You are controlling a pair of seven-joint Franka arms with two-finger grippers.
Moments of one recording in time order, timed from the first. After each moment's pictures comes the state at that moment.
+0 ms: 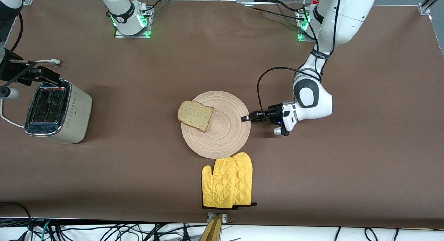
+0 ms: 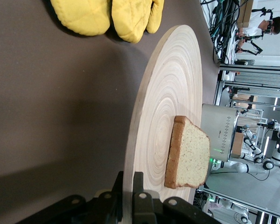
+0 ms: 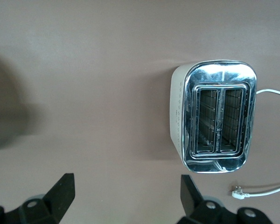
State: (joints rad) left arm -0.36 0.63 -0.03 -1.87 -1.58 2.21 0.68; right arm -0.02 0.11 0.01 -1.52 -0.03 1.55 0.02
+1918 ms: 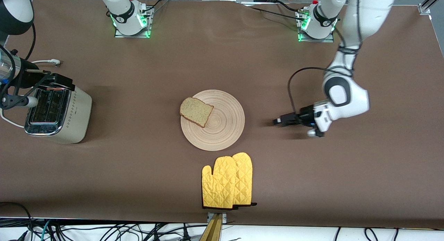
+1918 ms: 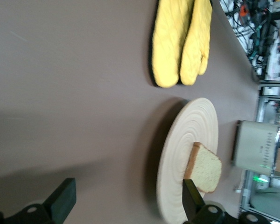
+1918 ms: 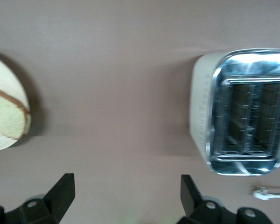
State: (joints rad) left arm -0.26 0.43 0.16 -2.02 -1.24 2.19 0.60; right arm -0.02 0.17 0.02 -1.54 0.06 1.54 0.03
